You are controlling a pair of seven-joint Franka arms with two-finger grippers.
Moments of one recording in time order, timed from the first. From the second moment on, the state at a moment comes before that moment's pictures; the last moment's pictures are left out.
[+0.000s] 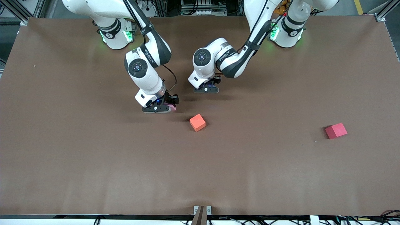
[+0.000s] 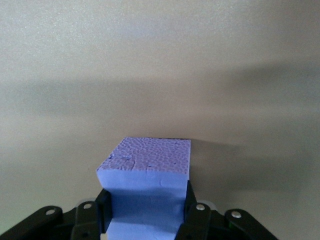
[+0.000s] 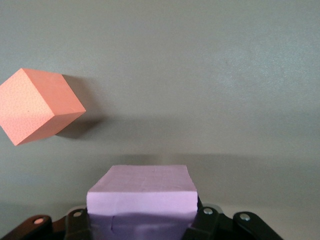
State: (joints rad) left arm -0.79 0.57 -0.18 -1.87 -0.02 2.24 -0.89; right arm 0.74 0.35 -0.14 -2.08 0.25 2.50 0.44
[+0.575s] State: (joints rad) left arm -0.80 0.57 -0.18 -1.87 -0.02 2.24 -0.89; right arm 0.74 0.34 -0.14 -2.08 0.25 2.50 0.44
